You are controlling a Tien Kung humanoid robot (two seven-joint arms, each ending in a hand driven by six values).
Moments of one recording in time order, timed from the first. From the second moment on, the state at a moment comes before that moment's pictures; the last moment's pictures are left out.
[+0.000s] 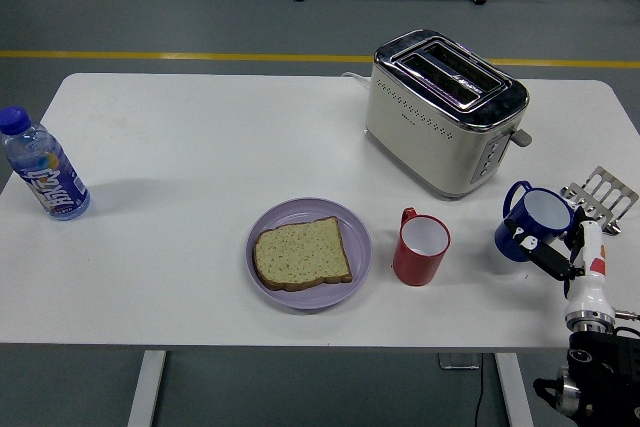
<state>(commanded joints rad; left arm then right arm) -0.18 0.00 -0.32 -0.28 0.18 0.30 0.08 0.15 -0.19 1.01 1.10 -0.91 -0.65 0.48</state>
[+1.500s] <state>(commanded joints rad) -0.19 0.01 -0.29 -0.27 0.13 0.30 0.06 0.31 -0.23 0.94 1.54 -1.75 -0.63 -0.41</state>
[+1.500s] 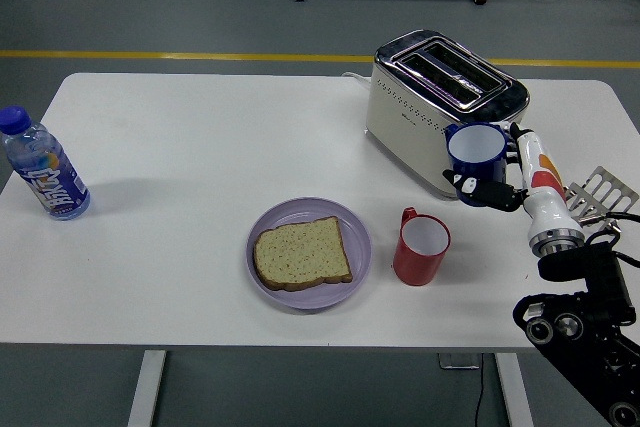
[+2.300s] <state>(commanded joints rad) -0.19 0.01 -0.29 -0.27 0.13 0.30 0.06 0.47 -0.16 0.78 1.53 -1.80 -0.59 -0.49</state>
